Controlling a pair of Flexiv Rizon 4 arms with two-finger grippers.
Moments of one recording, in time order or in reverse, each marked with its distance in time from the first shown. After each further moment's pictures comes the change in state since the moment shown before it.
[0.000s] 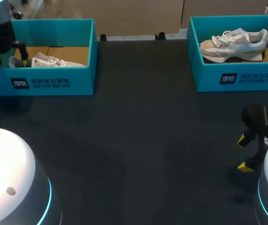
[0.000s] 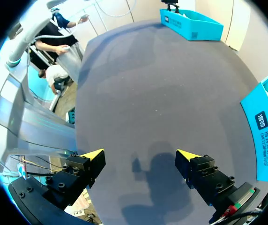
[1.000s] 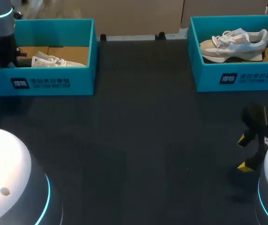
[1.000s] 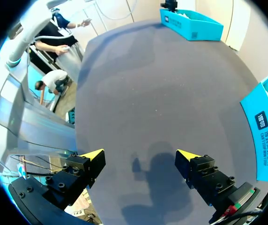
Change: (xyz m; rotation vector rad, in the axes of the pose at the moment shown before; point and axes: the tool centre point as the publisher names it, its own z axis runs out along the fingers) left arm 0.014 -0.008 0.051 0.023 0.069 -0.022; right arm 0.000 0.000 0.000 0.000 0.000 0.000
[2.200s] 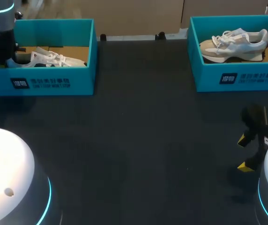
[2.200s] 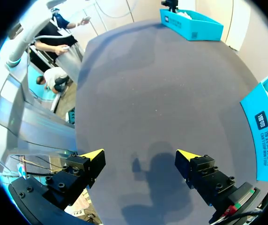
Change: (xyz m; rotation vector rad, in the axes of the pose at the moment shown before) left arm 0.007 0.007 -0.020 -0.022 0.046 -0.062; right arm 0.000 0.000 0.000 0.000 0.000 0.000
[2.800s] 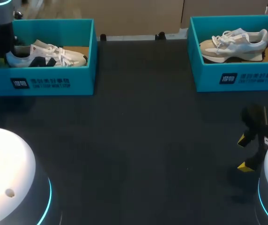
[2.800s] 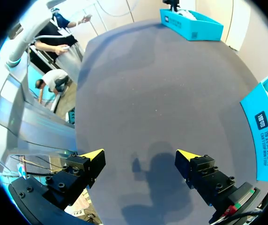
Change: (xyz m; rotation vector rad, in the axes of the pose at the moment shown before) left arm 0.001 0.016 -0.018 -0.023 0.005 -0.009; right arm 0.000 0.000 0.000 0.000 0.000 0.000
